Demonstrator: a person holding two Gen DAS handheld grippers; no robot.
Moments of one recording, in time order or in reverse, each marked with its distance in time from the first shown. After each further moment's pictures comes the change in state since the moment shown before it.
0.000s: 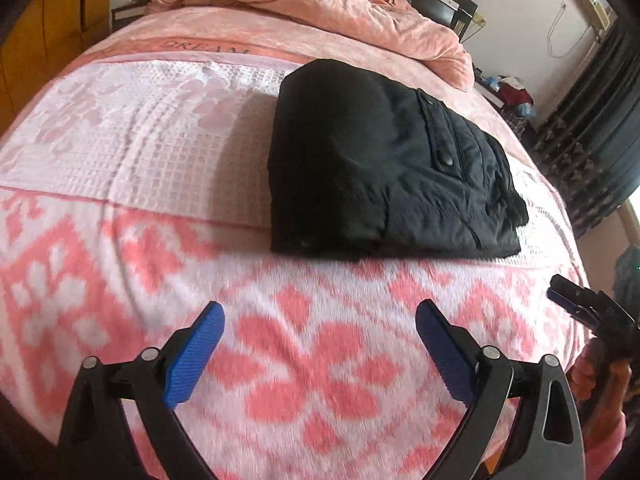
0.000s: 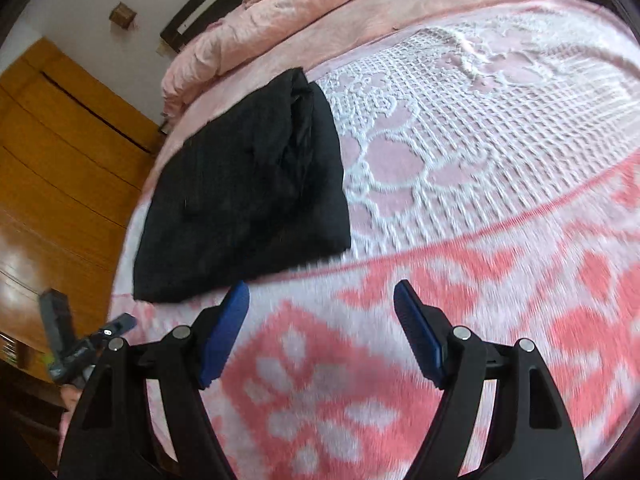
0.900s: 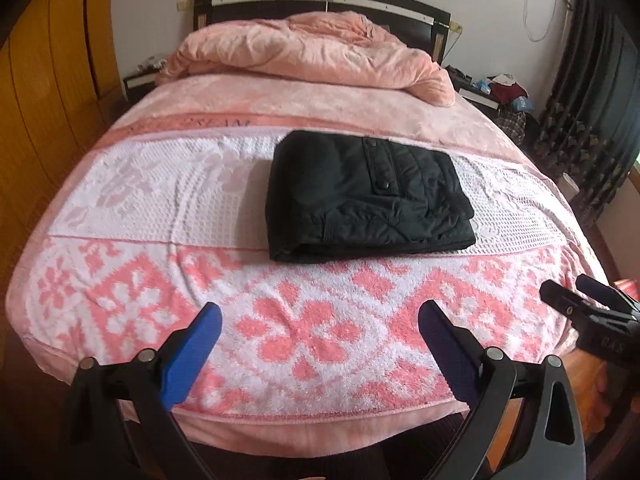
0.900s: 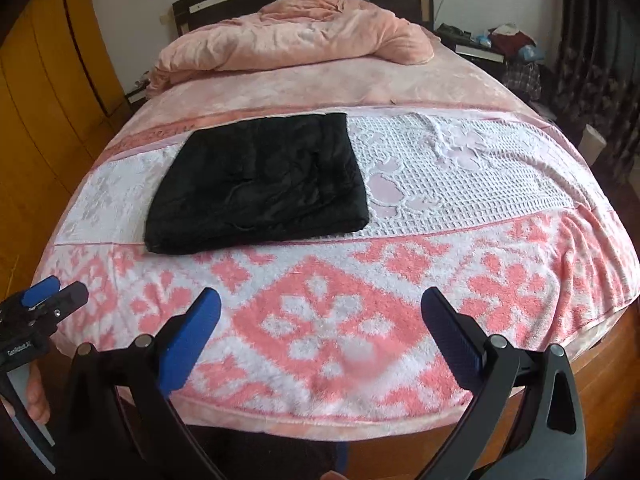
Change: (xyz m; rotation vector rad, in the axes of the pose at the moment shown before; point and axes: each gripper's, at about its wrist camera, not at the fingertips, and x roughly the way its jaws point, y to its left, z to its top) left arm -0.126 -0.070 -0.033 0.131 -0.152 0.146; right arm -0.094 0.130 -0.076 -0.247 -0.130 -0.344
